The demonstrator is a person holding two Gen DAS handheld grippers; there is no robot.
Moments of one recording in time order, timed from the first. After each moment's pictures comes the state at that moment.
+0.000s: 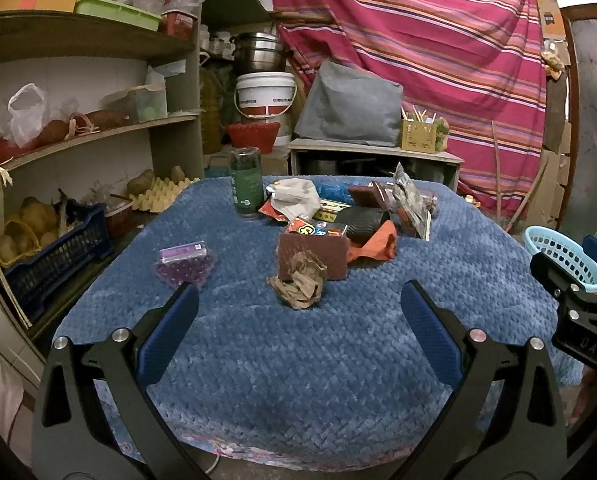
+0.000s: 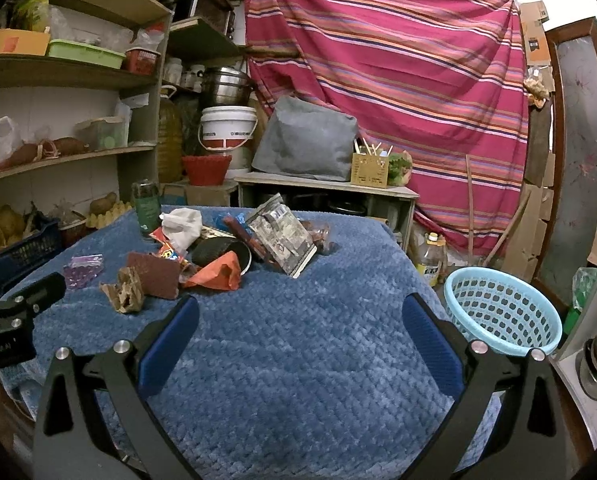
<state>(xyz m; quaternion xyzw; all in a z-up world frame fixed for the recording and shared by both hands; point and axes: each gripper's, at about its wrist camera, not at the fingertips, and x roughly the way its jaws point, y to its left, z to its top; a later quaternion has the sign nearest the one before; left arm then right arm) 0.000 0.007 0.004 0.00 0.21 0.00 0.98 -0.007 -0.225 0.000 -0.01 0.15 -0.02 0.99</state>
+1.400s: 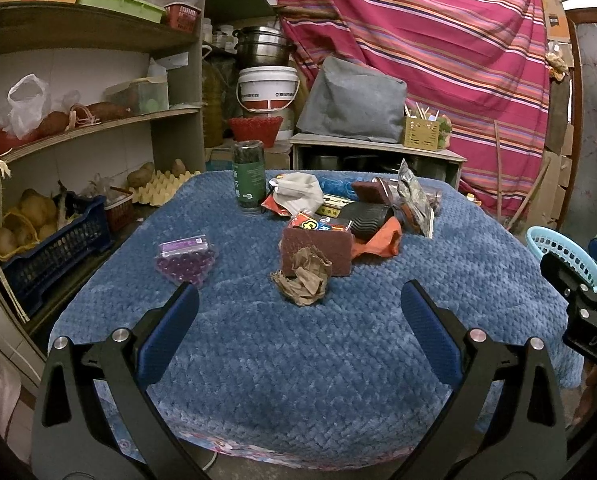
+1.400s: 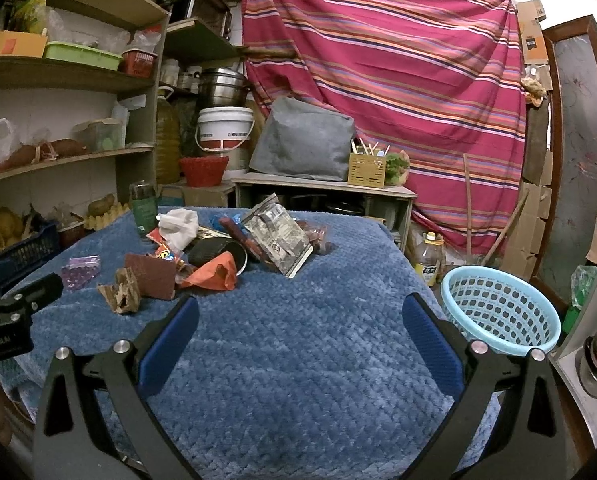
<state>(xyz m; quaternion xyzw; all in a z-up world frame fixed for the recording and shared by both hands) 0.005 0.012 -0.001 0.00 0.22 0.00 0.98 -0.008 -0.231 0.002 -0.01 0.15 -0.02 0.99</state>
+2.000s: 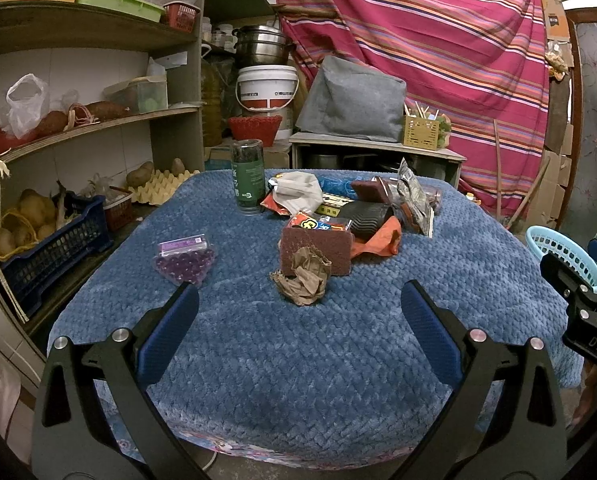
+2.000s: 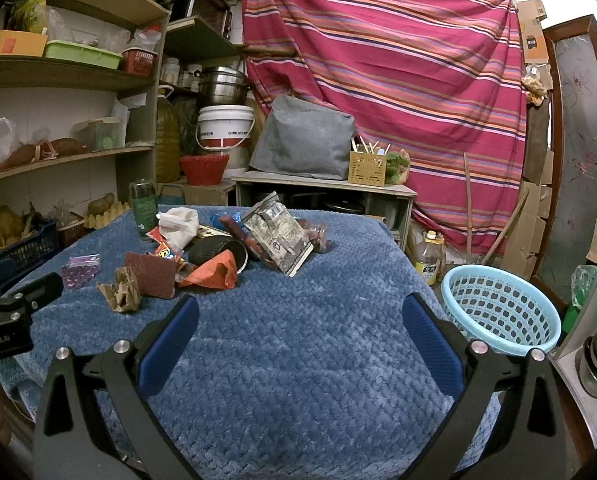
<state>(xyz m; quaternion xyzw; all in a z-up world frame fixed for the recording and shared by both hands) 0.005 0.010 -0.002 0.00 0.22 0.00 0.98 -0.008 -0.231 0.002 -0.01 0.15 -0.02 0.99</state>
